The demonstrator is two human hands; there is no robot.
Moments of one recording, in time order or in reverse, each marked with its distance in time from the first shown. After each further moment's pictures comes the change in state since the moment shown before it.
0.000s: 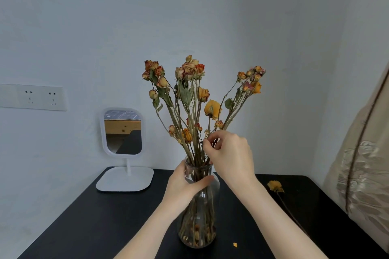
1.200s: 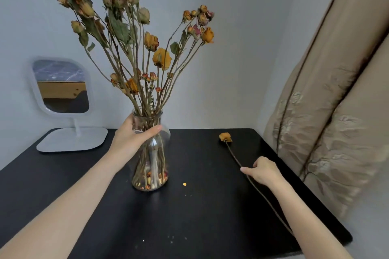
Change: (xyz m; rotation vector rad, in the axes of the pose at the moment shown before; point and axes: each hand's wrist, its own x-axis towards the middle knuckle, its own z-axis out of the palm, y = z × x) left_hand 0.000 -0.007 0.000 -0.018 0.004 -0.006; right_hand -0.090 0.211 -0.087 -0.457 -0.470 0.858
